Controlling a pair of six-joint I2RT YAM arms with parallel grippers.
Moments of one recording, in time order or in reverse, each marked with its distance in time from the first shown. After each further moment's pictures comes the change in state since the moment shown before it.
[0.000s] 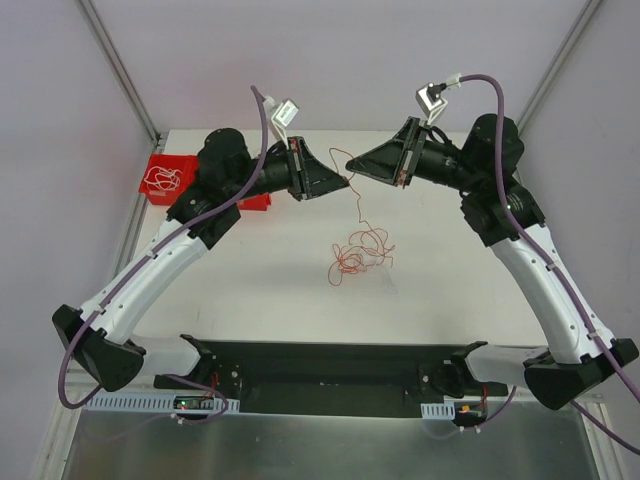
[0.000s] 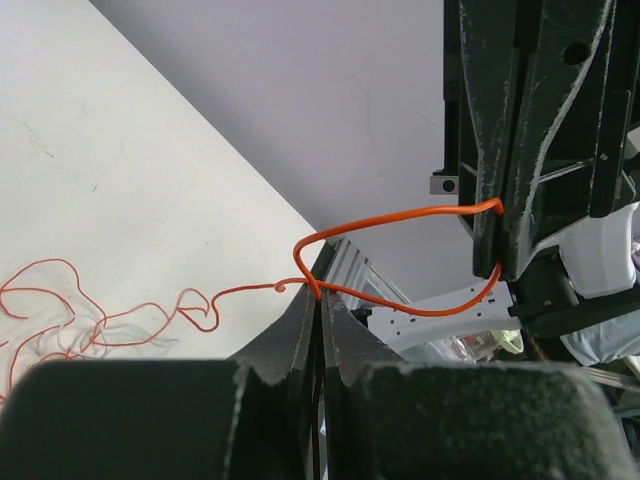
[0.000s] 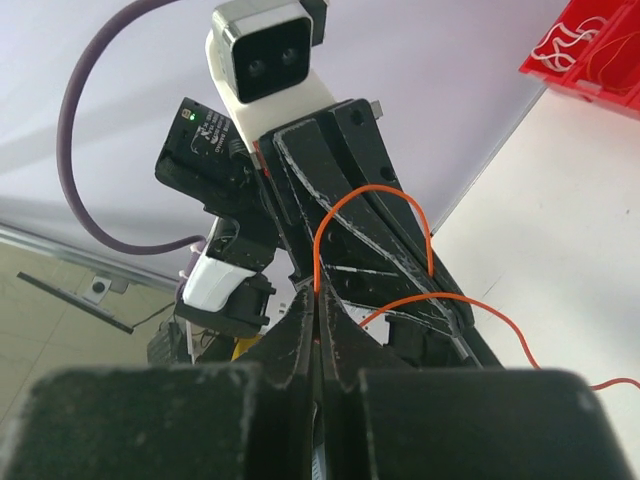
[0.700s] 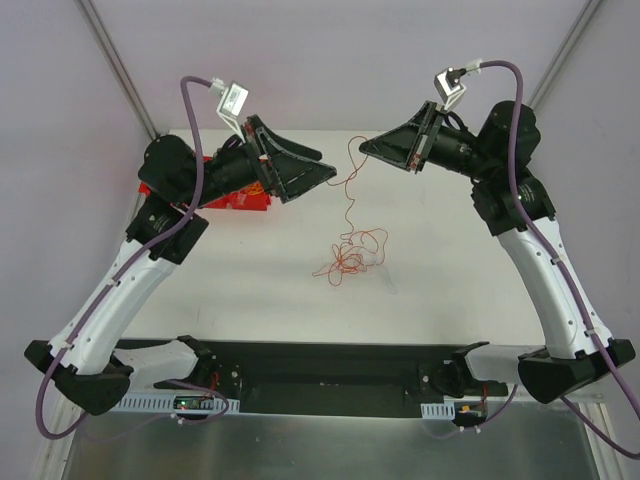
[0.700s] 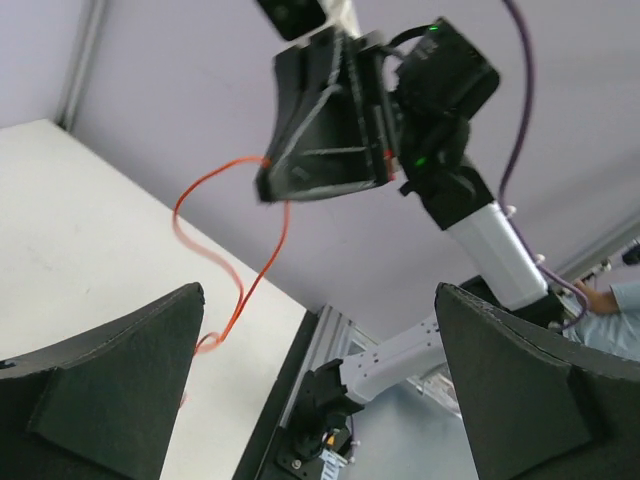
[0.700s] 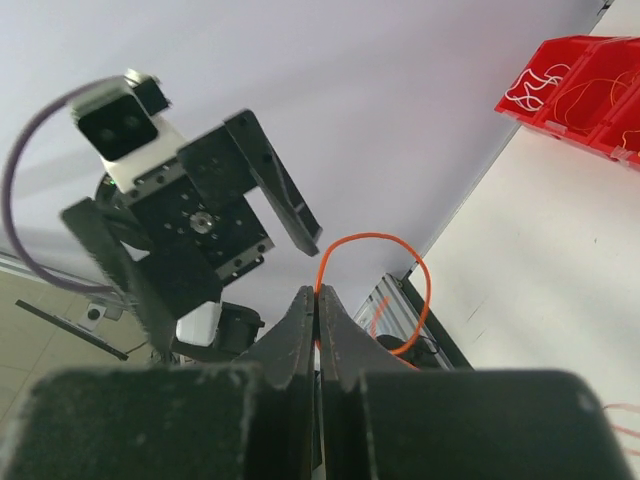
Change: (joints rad) left arm 0.028 -0.189 -0.021 0.070 -0.058 -0.017; right arm -0.085 0.032 0.072 -0.015 -0.027 0.004
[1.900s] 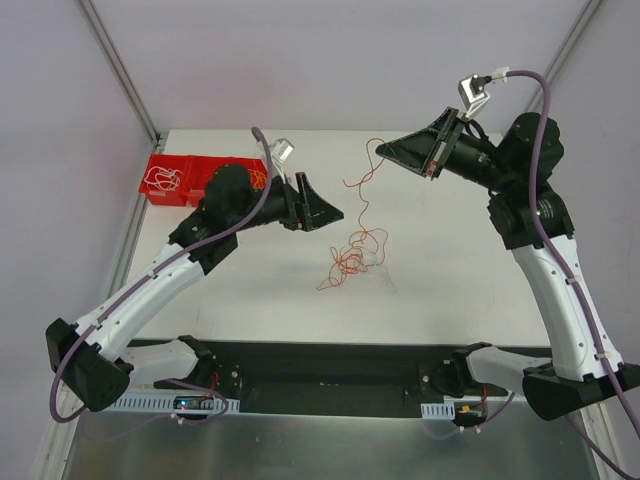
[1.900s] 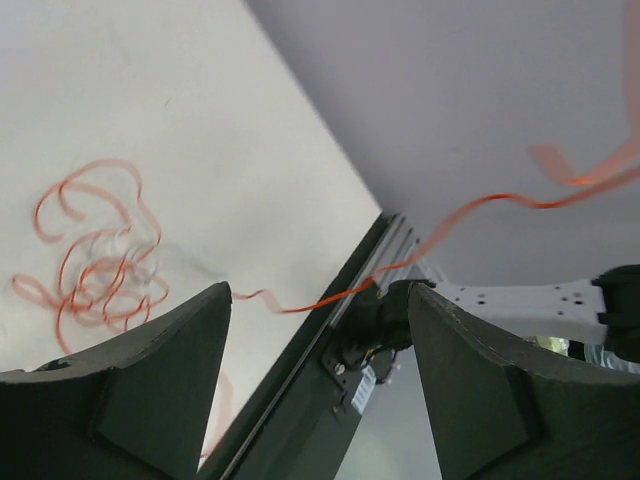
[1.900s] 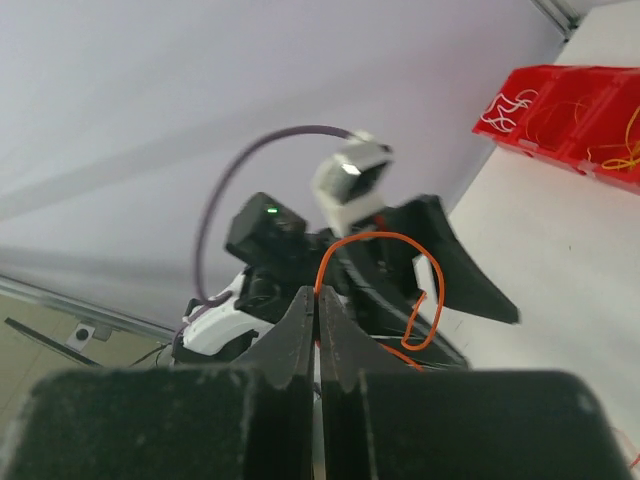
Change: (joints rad) left arm -0.039 0.075 -0.282 -0.127 -0.088 0.043; right arm -0.050 -0.101 -0.034 -0.023 0.031 -0.008
